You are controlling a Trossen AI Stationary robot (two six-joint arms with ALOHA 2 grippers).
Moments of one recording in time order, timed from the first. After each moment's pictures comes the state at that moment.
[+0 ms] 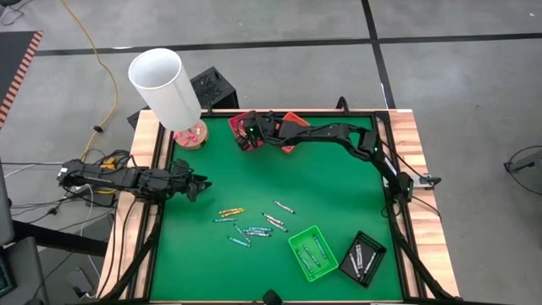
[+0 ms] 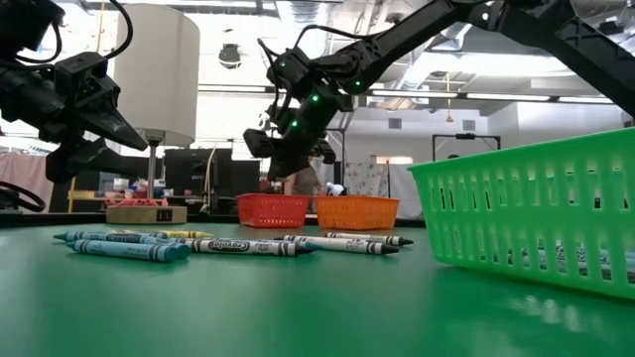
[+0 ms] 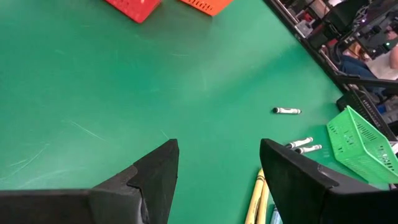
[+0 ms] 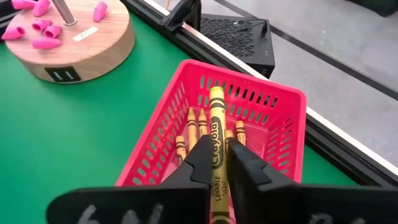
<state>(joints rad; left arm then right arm) -0.14 0.16 0.12 -0.37 -0.40 -0.88 -0.32 2.21 1.81 -0.23 0.39 0.31</state>
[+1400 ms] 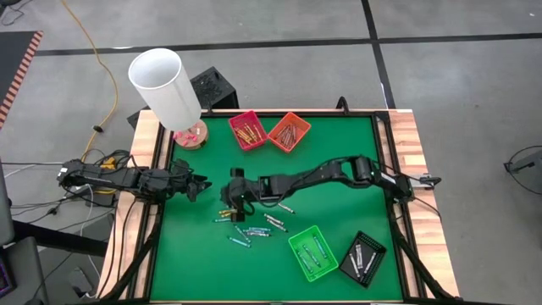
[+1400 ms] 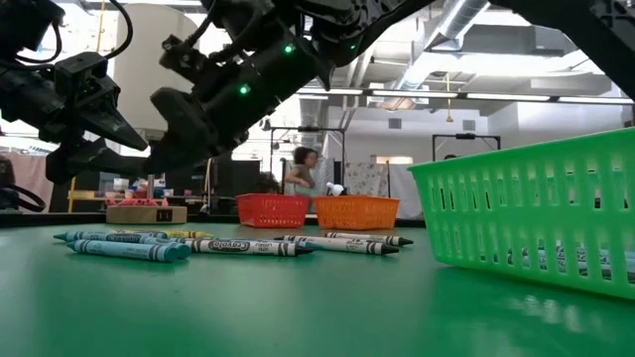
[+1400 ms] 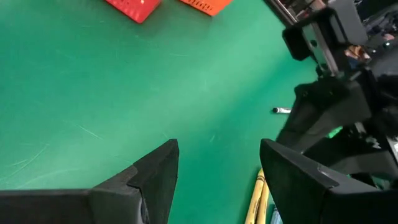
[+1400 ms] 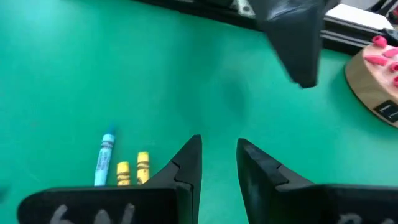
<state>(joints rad) -0.14 0.16 0.12 -0.37 -0.40 -0.88 0.08 2.28 1.81 -0.05 0.18 -0.16</state>
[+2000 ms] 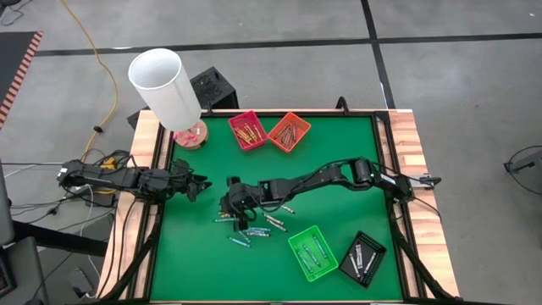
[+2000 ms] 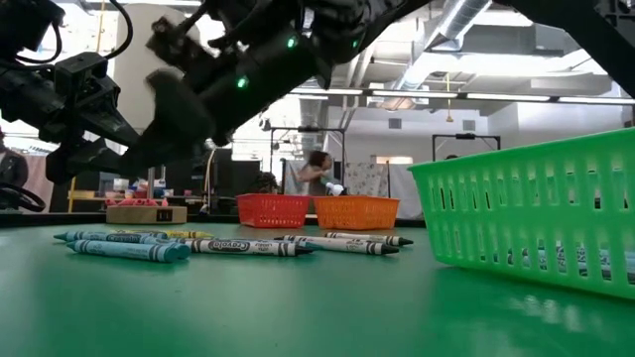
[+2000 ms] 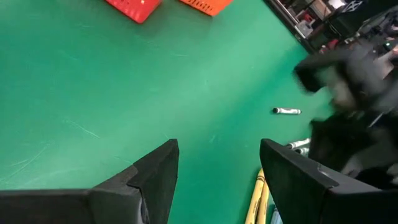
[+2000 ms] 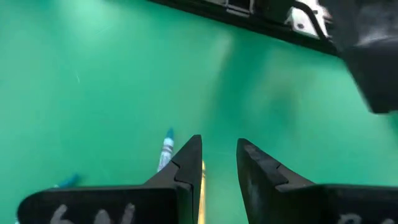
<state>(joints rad) -0.14 0.16 0.12 -0.37 -0.40 -0.88 0.11 2.30 1.81 -0.03 0.05 -0.20</state>
